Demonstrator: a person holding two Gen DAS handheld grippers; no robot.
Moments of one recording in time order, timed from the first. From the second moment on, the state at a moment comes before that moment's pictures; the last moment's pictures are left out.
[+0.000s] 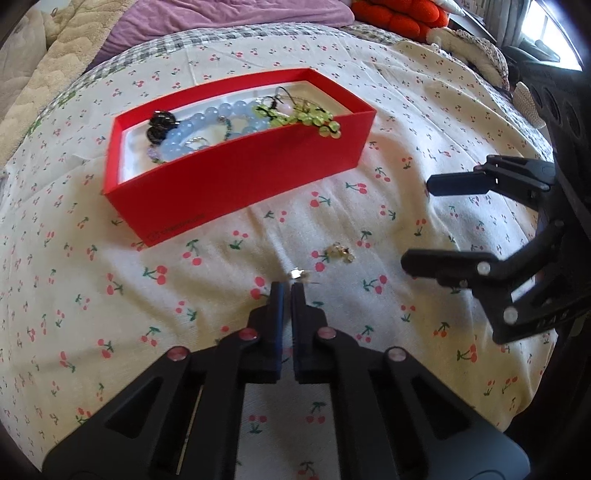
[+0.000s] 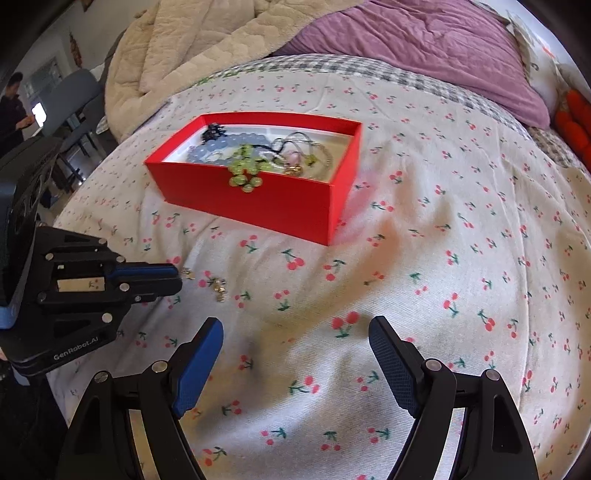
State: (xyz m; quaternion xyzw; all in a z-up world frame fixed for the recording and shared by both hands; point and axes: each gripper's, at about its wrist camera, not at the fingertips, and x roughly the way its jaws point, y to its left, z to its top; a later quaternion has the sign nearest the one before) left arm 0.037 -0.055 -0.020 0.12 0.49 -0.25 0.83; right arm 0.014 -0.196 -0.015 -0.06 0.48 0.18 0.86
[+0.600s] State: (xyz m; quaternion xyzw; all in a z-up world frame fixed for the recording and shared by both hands) left arm 0.037 -0.028 -0.016 0.10 0.48 -0.26 0.83; right arm 0.027 -0.141 -0.037 -0.12 0.47 0.23 0.85
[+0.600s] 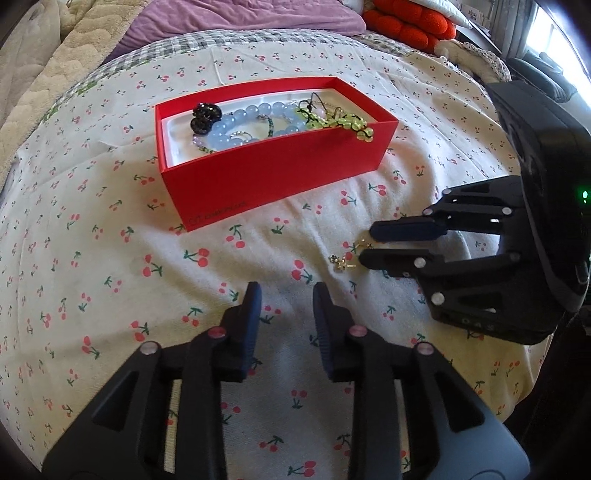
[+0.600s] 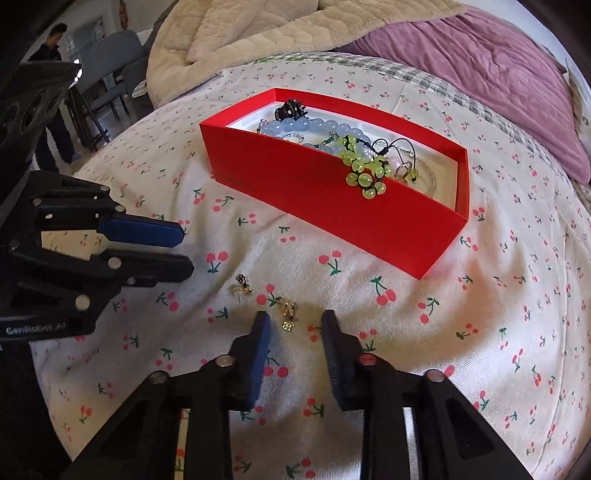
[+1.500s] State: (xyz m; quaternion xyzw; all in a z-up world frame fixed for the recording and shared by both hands) left arm 0.042 -0.083 -0.033 0.15 0.48 -0.26 0.82; right arm 0.022 -0.183 -0.023 -0.08 0.48 0.20 0.85
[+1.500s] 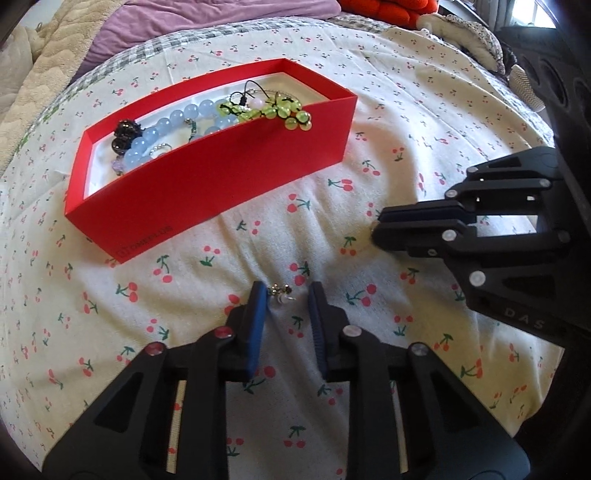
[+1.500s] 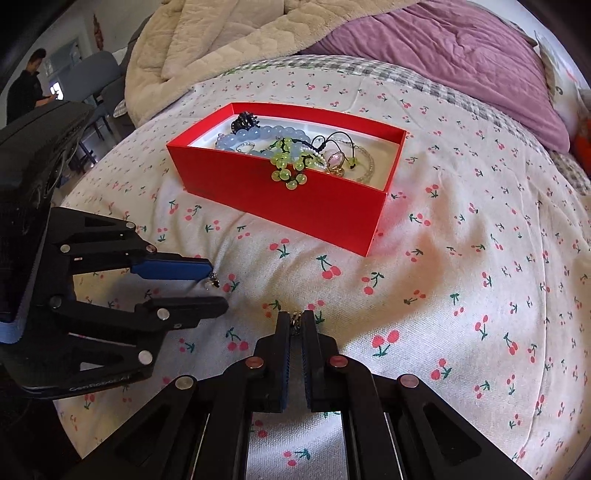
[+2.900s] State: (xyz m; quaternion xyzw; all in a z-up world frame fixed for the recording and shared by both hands) left arm 0.072 -0.005 0.032 0.03 0.45 -0.22 0.86; right arm 0.043 -0.190 0.038 -0.02 0.42 0.18 0.89
